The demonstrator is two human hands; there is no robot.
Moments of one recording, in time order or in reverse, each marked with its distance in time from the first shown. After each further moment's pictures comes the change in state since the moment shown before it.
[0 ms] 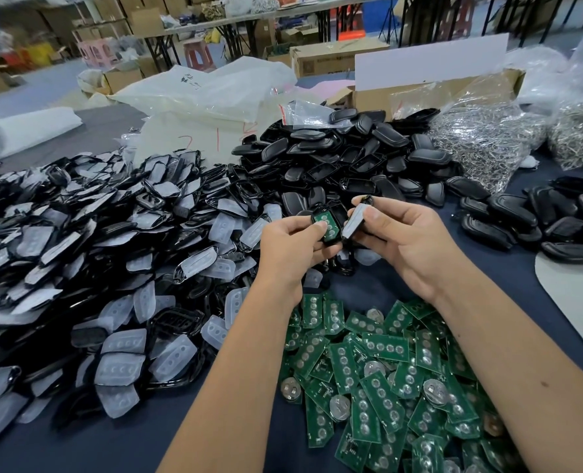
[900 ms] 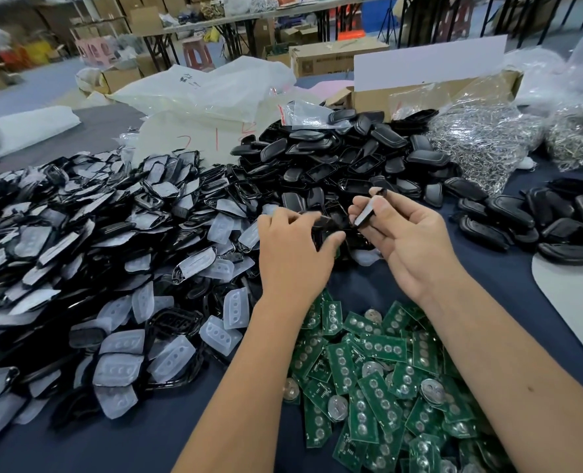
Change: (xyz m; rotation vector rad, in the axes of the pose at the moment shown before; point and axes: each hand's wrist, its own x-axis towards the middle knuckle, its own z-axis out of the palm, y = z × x) left_hand -0.007 -0.006 -0.001 1.114 0.190 0.560; right_hand 0.000 0.002 0.011 0.084 0.234 -0.040
